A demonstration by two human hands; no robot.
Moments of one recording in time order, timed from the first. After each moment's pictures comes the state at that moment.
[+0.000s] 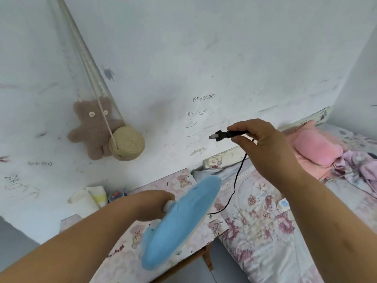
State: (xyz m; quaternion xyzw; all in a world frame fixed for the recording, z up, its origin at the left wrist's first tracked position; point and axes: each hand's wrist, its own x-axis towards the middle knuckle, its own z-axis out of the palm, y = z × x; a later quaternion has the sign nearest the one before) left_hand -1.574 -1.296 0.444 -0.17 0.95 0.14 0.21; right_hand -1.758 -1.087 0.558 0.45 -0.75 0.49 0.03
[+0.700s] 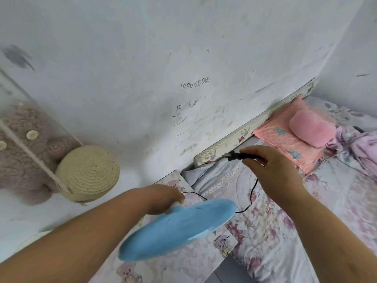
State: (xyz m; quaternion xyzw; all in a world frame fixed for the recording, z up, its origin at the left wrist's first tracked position) left_hand -1.728 -1.439 0.378 -0.04 0.95 0.13 0.28; right_hand -1.861 -1.194 0.459 0.28 -0.85 0.44 -0.04
